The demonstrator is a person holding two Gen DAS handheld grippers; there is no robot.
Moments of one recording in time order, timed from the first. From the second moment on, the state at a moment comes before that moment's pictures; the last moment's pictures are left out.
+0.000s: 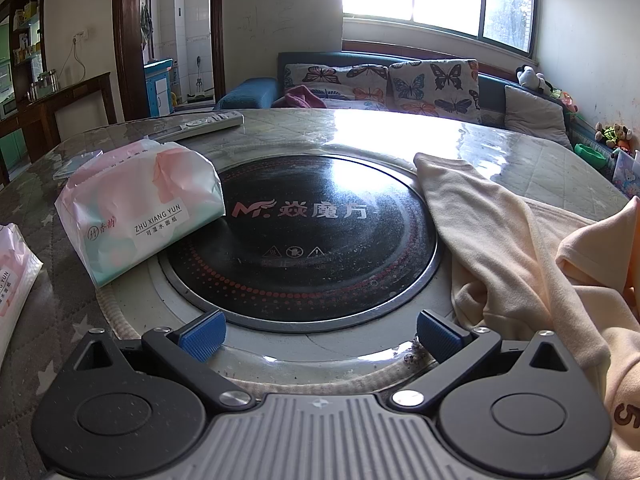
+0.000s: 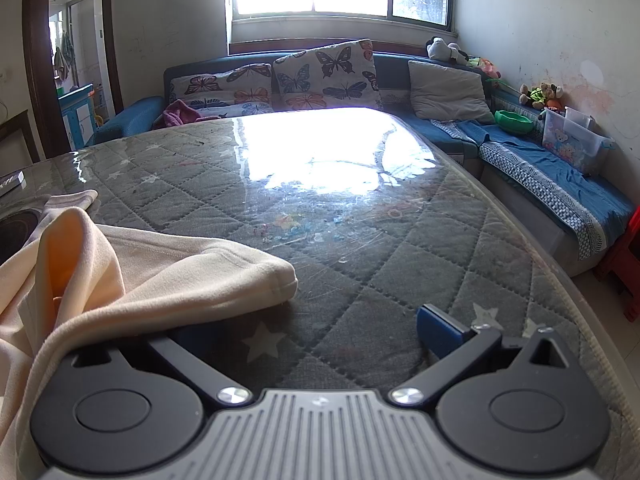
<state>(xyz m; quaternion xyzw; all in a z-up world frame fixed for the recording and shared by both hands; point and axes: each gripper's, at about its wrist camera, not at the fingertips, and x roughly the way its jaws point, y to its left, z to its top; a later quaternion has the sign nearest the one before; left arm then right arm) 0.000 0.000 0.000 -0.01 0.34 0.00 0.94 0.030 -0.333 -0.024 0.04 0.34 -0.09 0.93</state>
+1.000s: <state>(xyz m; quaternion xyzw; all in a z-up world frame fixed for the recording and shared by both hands) -0.060 -0.030 0.022 0.00 0.36 0.00 0.93 -0.101 -0.315 0.027 0.04 0.27 -0.04 0.96</state>
